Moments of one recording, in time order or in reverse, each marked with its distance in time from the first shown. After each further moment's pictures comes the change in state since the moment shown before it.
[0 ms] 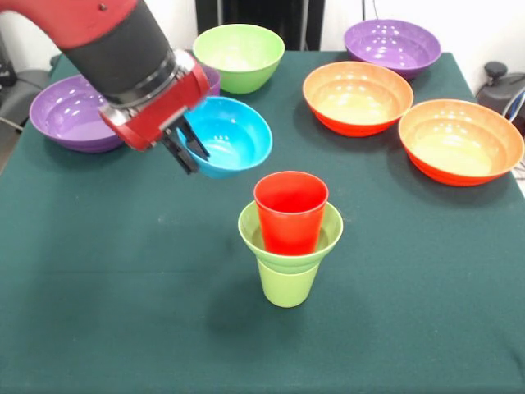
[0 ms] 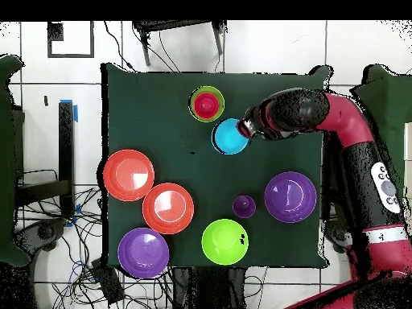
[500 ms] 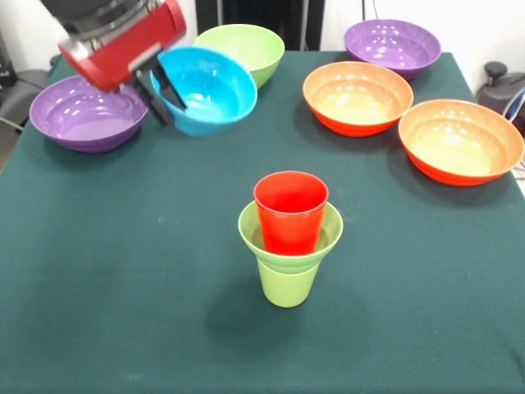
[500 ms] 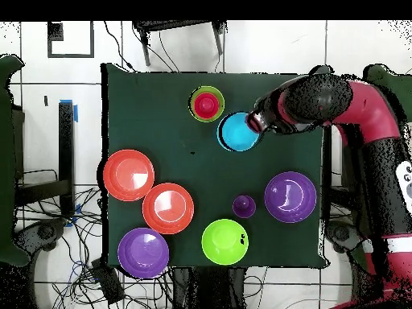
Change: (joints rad) arm 0.005 -0.128 0.000 -0.001 0.084 0.081 0.000
